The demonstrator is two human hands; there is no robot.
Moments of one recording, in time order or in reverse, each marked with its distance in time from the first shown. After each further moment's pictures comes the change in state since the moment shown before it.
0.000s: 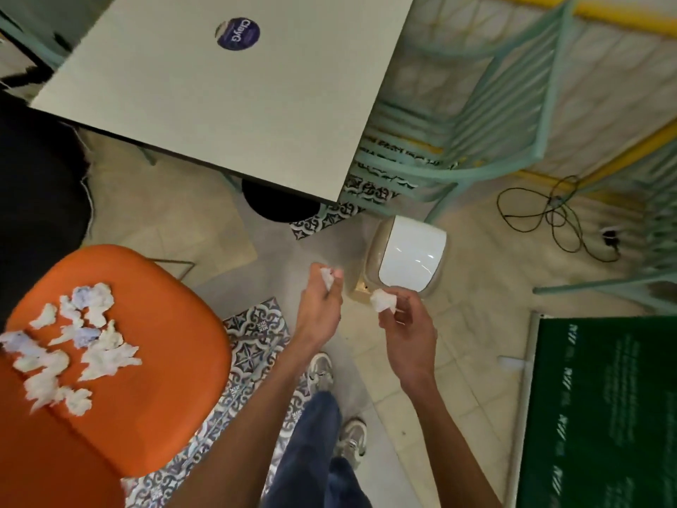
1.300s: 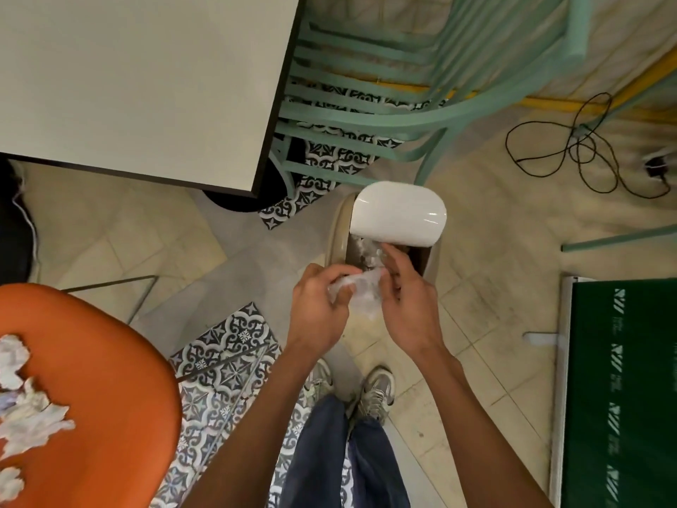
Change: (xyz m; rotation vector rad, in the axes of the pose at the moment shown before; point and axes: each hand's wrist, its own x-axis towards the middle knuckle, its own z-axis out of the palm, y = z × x) left_hand 0.112 -0.063 0.115 0.458 -0.094 0.226; right_hand 0.170 0.128 -0.002 -0.193 -0.131 -0.108
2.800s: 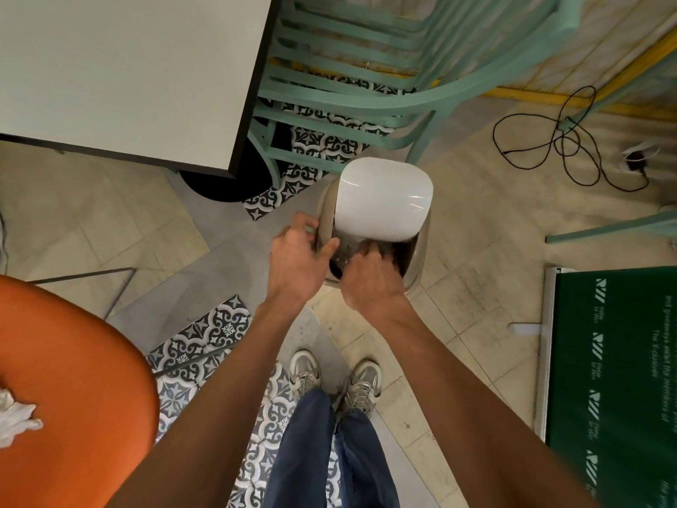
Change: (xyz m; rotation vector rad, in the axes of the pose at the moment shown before) left_hand 0.050 -0.001 0.003 0.039 0.118 -0.102; right_hand 0.037 -0.009 0.042 -0.955 -0.313 0.077
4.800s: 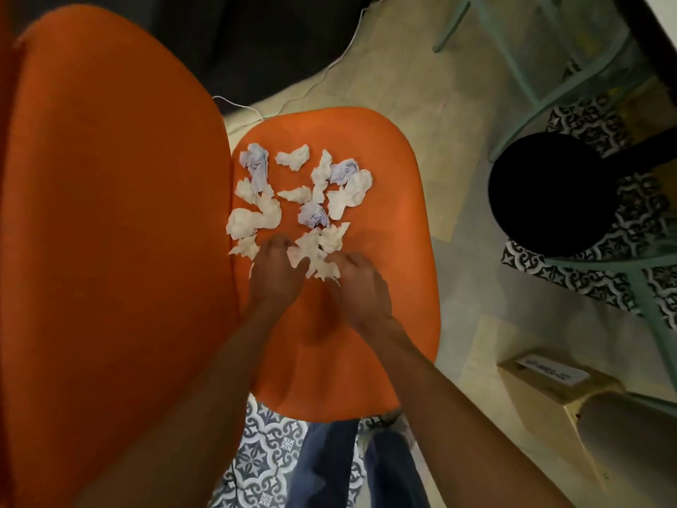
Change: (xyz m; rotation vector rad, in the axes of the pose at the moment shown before) left_hand -0.184 -0.581 -0.367 -0.138 0.486 -0.917; right_hand -0.143 -0.612 0.234 -0.041 -0.231 -0.944
